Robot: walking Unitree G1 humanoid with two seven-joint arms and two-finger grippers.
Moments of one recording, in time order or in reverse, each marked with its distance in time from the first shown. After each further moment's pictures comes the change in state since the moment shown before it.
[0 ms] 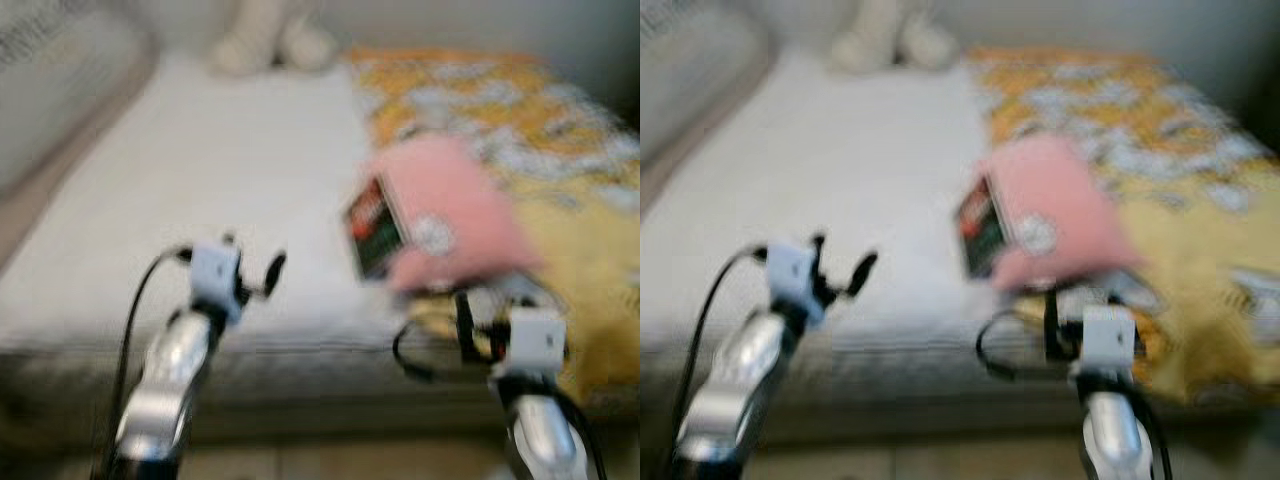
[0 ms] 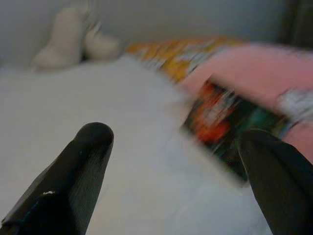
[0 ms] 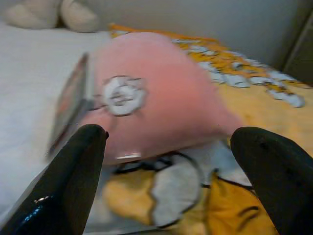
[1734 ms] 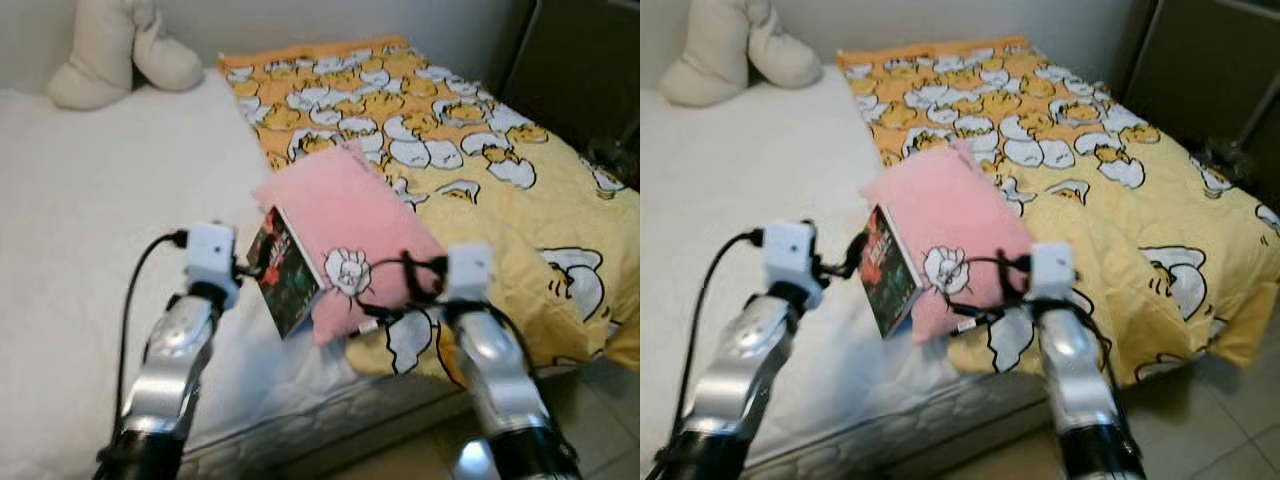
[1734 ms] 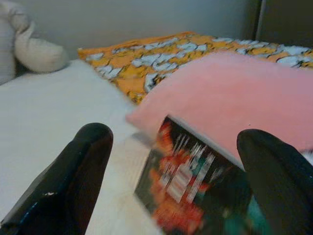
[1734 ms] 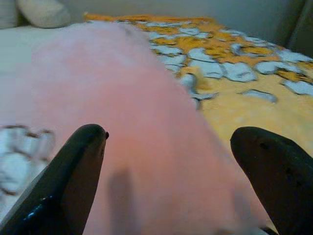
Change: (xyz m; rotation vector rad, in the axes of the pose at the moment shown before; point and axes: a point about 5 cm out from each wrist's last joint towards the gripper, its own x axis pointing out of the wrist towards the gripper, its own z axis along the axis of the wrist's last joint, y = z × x) left arm 0.002 0.022 0.000 0.029 0.055 0.169; right arm 0.094 0.054 0.017 0.064 0.007 0.265
